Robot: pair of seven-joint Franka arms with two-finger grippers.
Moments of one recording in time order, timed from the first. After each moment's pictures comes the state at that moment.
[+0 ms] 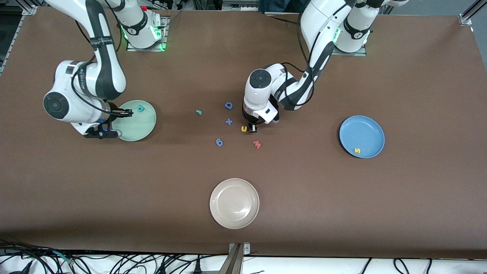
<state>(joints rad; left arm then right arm) -0.67 0.71 -0.14 -1.77 0.14 2.59 -2.56 0.76 0.33 -0.75 -2.11 0.25 1.99 -0.12</state>
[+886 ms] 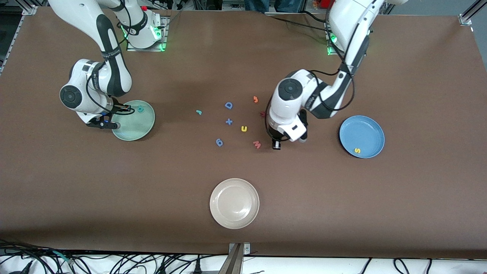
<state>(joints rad) -0.47 0.58 -0.12 -1.75 0.15 2.43 -2.14 0.76 0.38 -0.75 -2.37 0.30 2.31 -0.13</state>
